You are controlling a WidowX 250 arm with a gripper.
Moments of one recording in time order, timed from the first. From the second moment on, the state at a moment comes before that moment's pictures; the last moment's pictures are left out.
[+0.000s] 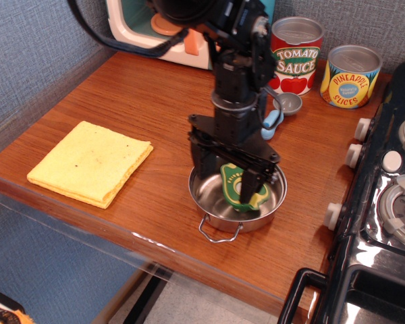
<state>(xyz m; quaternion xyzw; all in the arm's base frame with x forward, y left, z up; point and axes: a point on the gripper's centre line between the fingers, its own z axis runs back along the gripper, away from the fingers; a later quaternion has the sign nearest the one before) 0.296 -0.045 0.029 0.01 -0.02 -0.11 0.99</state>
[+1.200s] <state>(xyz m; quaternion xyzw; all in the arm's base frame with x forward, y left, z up) 0.302 -0.055 0.033 0.01 -0.02 -0.12 0.99</state>
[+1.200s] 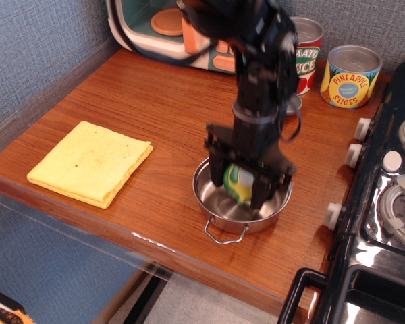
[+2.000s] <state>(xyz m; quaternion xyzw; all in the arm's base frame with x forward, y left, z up) 0.320 0.067 0.089 0.04 -0.05 -0.04 1.00</state>
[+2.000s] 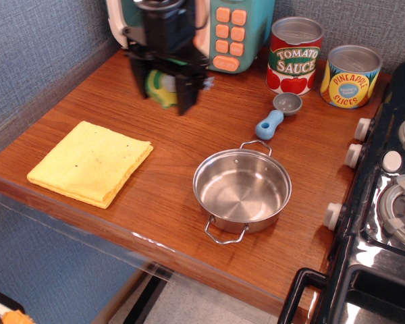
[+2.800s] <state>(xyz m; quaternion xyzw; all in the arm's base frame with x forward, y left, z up) 0.379 0.215 0.034 0.08 0.00 0.07 0.99</state>
